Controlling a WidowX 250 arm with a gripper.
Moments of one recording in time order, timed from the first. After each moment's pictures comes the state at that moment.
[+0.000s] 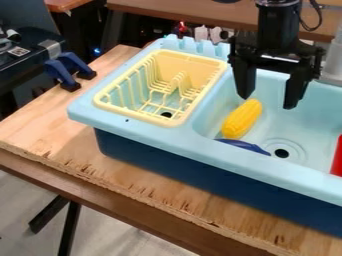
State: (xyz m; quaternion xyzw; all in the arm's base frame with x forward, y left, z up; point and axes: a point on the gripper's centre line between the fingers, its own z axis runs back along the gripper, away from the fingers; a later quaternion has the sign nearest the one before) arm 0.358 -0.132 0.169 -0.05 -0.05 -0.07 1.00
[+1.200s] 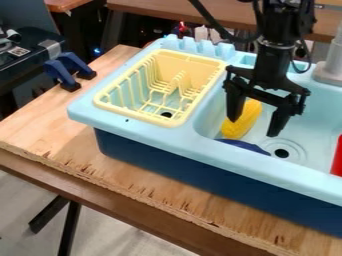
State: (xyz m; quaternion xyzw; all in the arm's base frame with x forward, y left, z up) arm 0.377 -0.113 0.119 0.03 0.00 -0.04 1.00
